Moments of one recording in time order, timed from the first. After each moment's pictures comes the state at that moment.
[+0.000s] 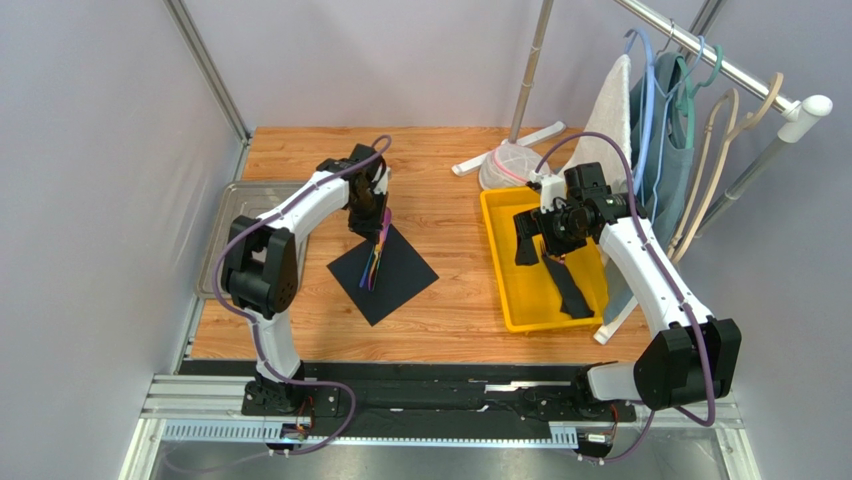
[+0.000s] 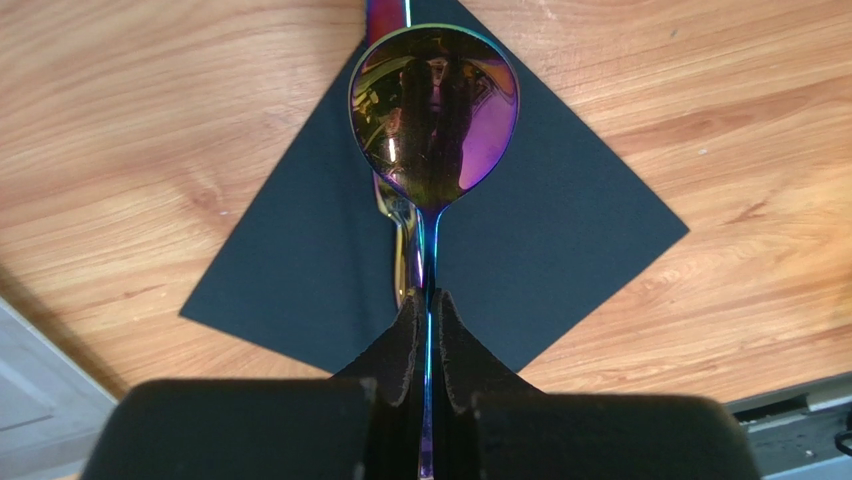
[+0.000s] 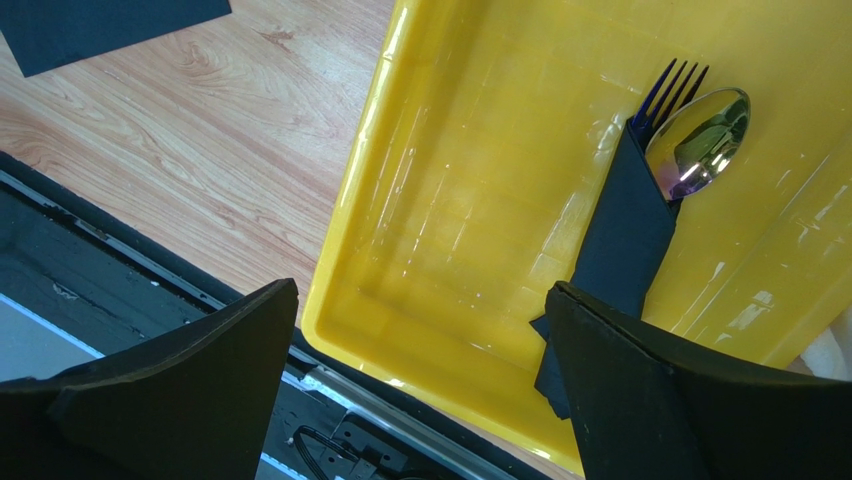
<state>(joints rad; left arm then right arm) -0.37 1.87 1.51 -0.89 0.11 -0.21 0.18 1.34 1.21 -0.97 -0.34 -0.16</state>
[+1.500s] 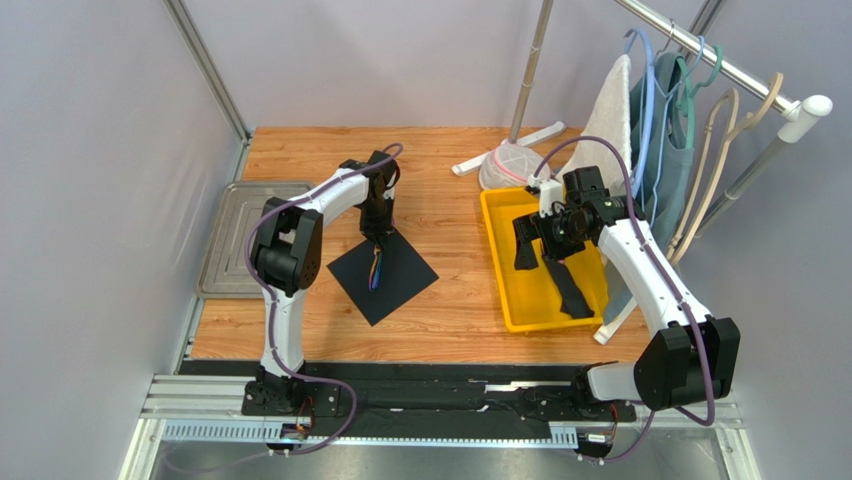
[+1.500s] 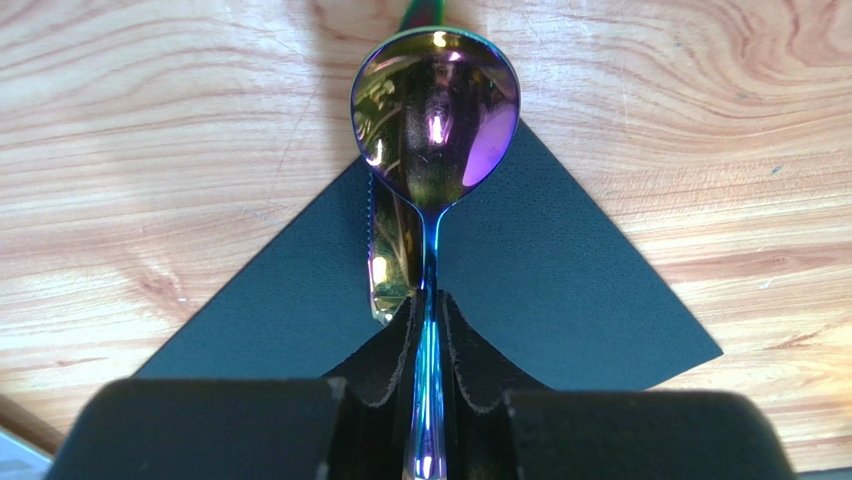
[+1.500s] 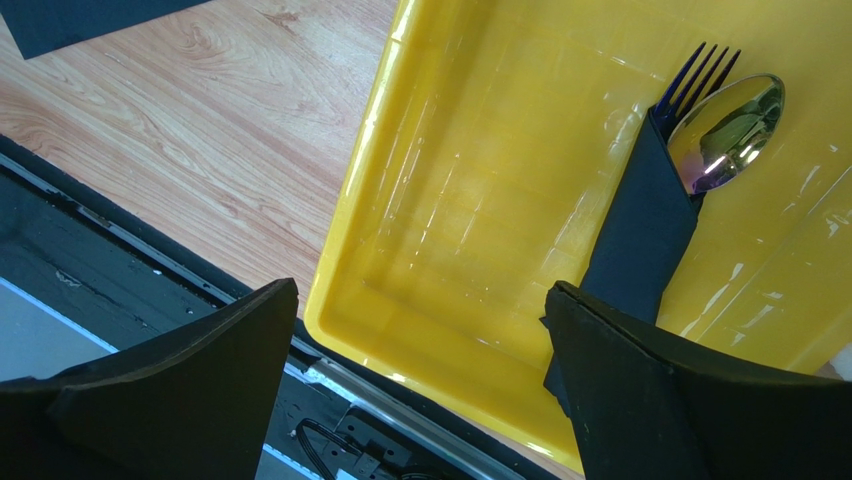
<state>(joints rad) -0.40 2.11 1.64 -0.91 0.04 -0.33 0.18 1.34 1.18 -0.97 -0.36 -0.16</state>
